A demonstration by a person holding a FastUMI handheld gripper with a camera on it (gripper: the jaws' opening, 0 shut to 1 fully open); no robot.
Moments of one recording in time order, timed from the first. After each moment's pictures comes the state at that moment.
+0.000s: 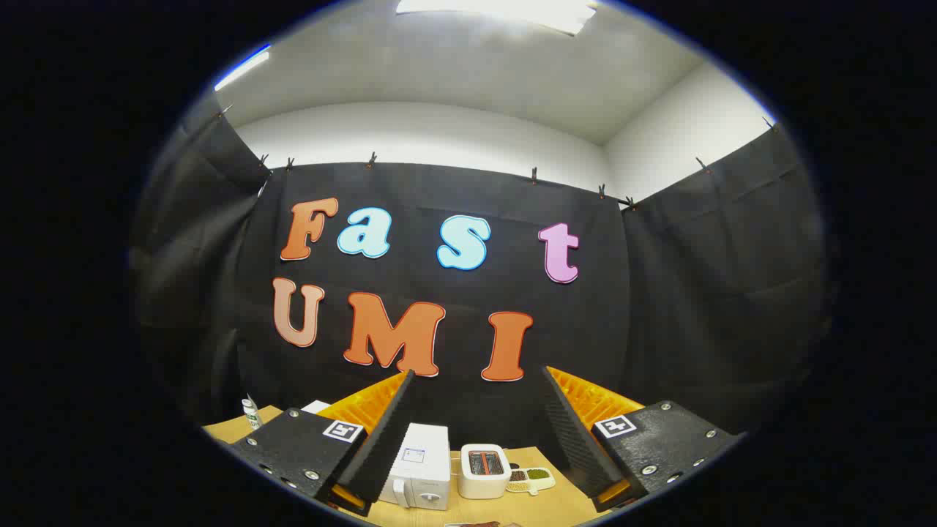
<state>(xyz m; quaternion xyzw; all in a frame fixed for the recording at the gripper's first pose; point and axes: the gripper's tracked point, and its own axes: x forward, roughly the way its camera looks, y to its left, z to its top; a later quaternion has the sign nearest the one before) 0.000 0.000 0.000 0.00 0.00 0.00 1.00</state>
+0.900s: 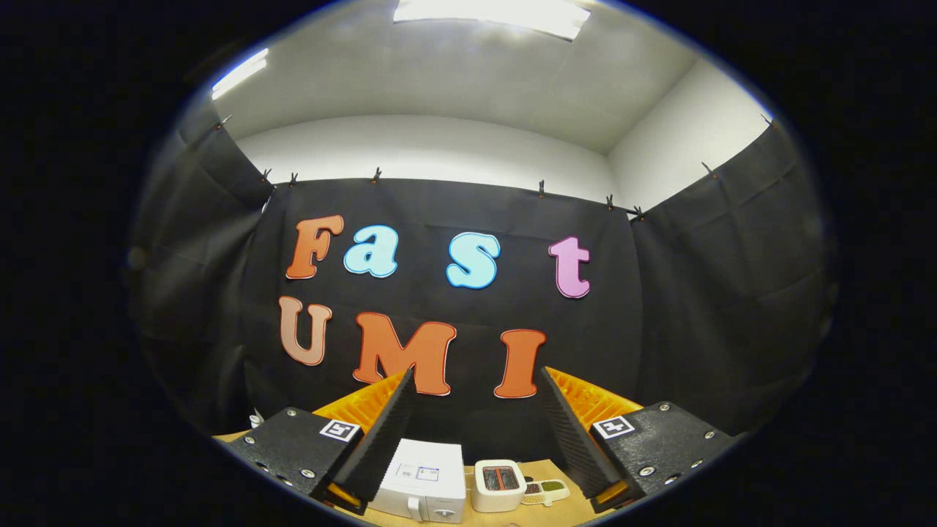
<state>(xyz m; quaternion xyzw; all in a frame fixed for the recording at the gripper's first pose) 0.025 0.016 0.001 0.02 -0.01 0.01 1.00</state>
